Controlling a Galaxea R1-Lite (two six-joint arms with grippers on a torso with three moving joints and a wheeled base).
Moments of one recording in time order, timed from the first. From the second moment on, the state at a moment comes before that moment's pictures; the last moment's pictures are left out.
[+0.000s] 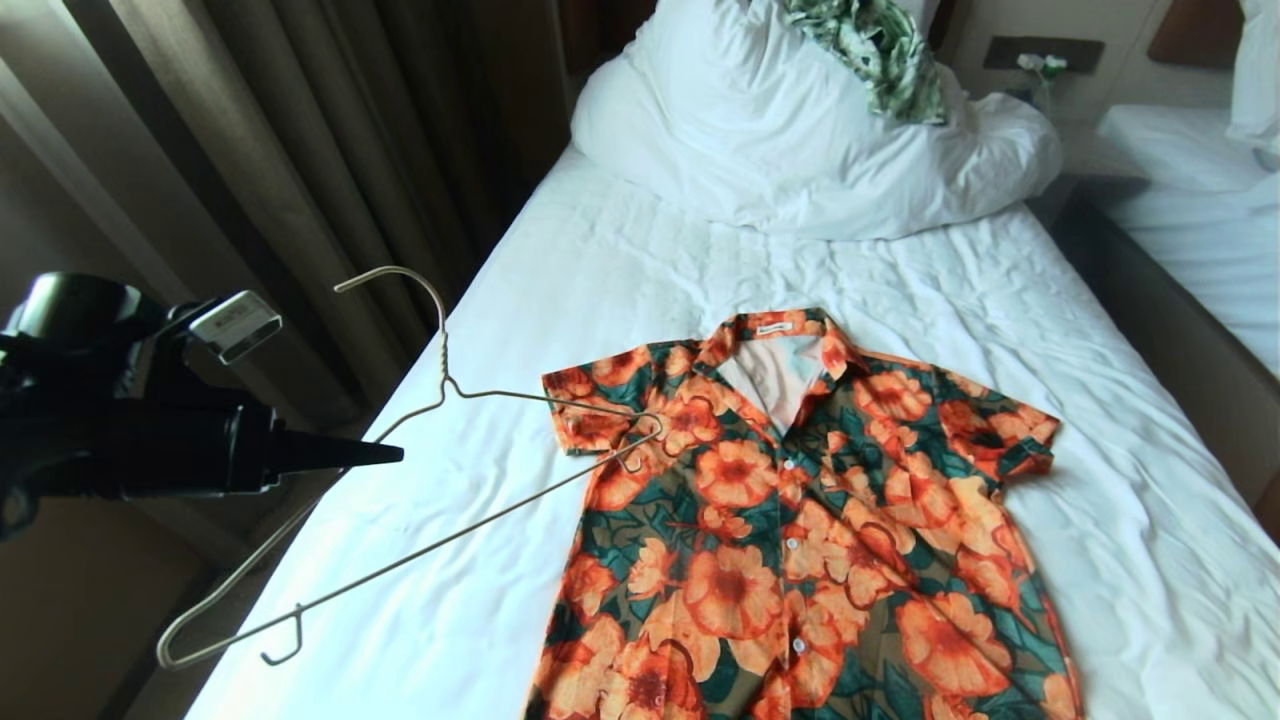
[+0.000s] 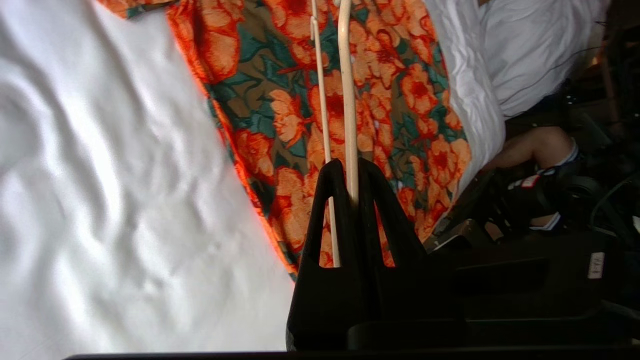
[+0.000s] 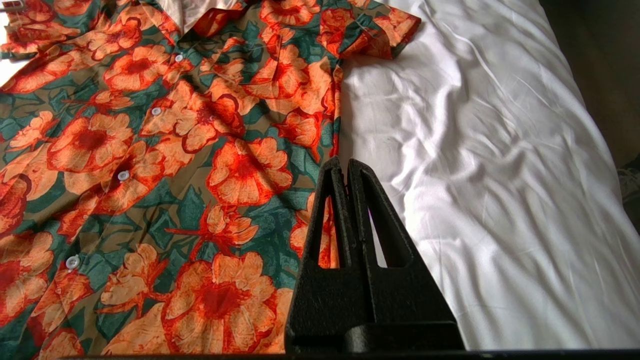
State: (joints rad) left arm 0.16 1.57 -1.11 0.47 -0.99 0.29; right arm 0.01 0.00 0.00 0.00 0.00 0.03
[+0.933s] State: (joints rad) left arm -0.02 1.30 -1.13 0.48 -1.04 0.12; right arm 0.01 0.00 0.00 0.00 0.00 0.03
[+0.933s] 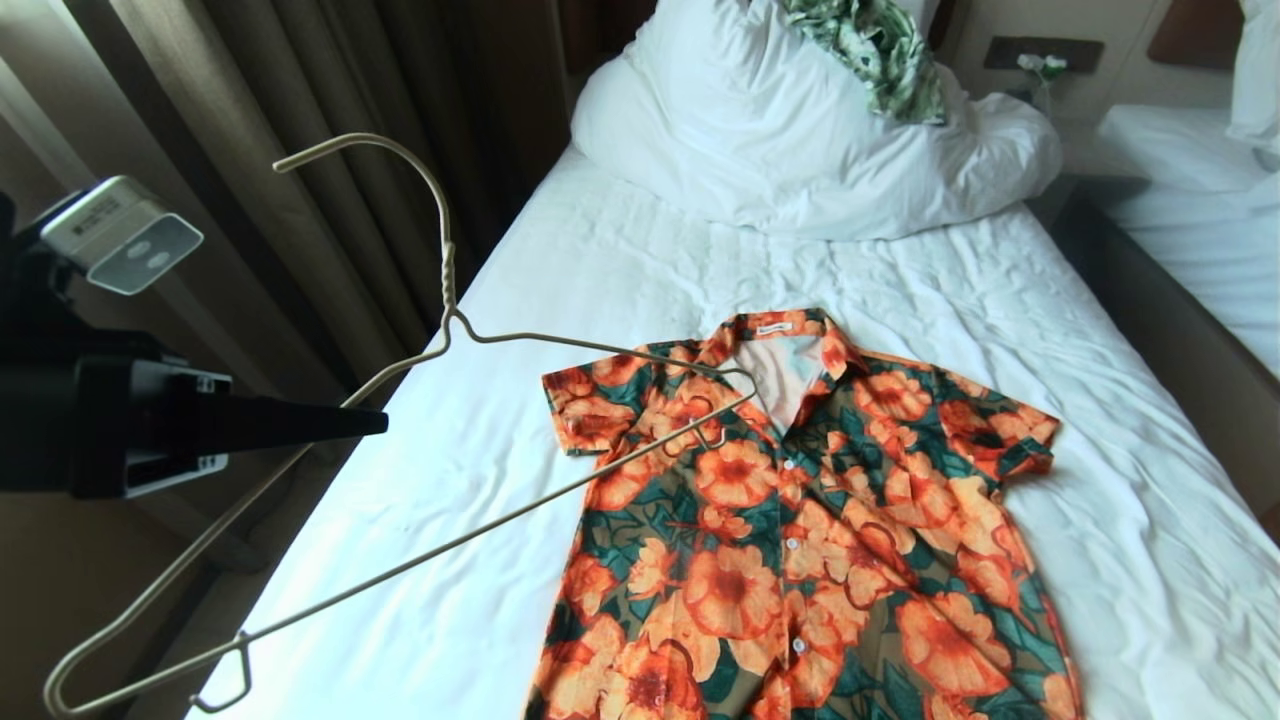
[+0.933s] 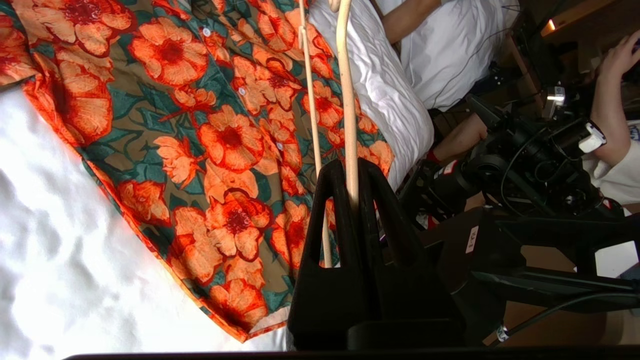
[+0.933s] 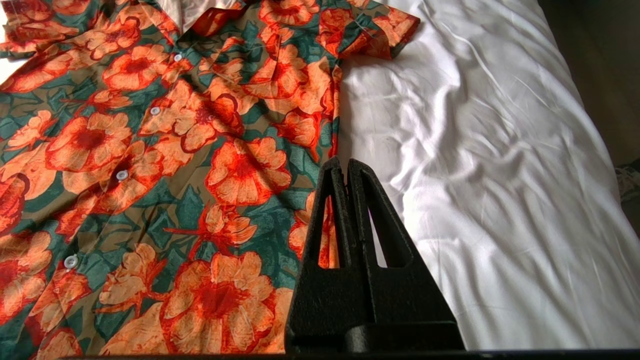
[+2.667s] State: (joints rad) left arm -0.12 1.19 -1.16 0.46 -1.03 0.00; right arm 0.00 1.09 -0.83 0.11 -0.07 0.46
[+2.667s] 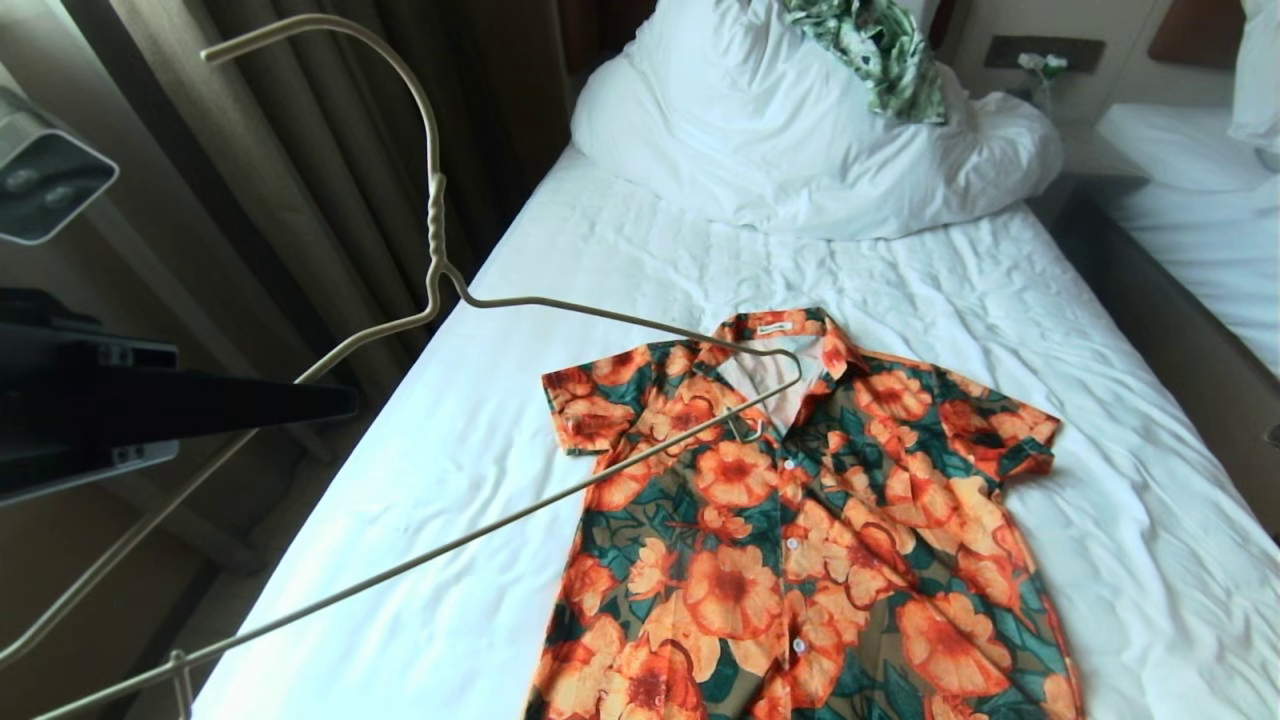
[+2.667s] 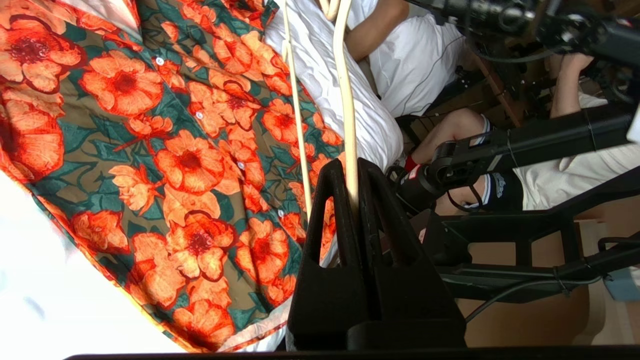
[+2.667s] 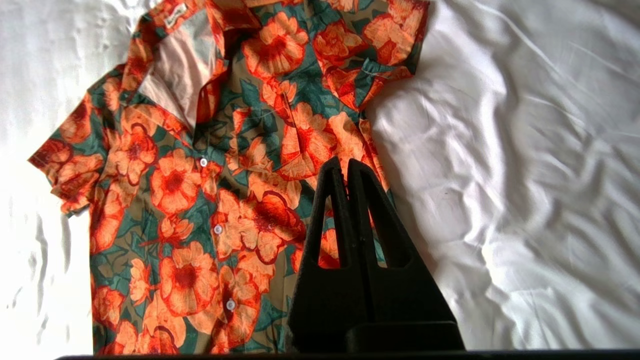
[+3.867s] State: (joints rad) left arm -0.14 1.21 -1.17 0.41 -1.03 -0.06; right arm 0.21 2.07 -1.63 0.05 -0.10 0.59
